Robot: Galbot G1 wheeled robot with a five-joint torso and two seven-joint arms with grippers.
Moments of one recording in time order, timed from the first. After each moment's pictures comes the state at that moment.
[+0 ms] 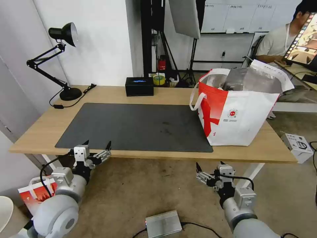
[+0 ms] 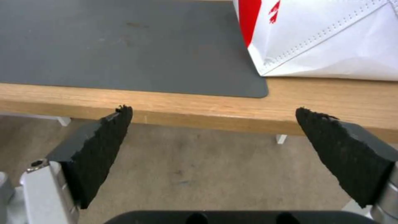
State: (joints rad) left arm 1.55 -0.84 -0.48 -2.21 -0.66 0.11 -0.36; right arm -1.37 0.61 -0.07 2.37 0.74 -0.13 0.89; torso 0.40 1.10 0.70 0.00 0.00
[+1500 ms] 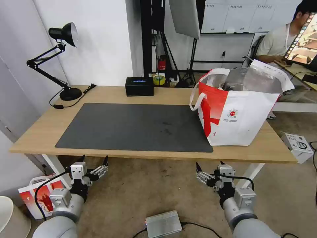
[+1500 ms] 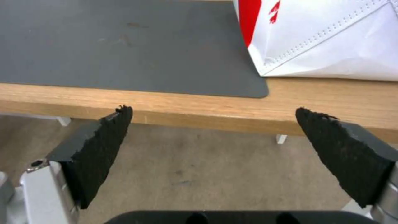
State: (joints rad) left arm 1.68 -0.92 -0.50 -2.20 -0.56 0.04 -0.35; right arm -1.37 0.61 -0.07 2.37 0.74 -0.13 0.89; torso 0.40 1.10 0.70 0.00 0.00
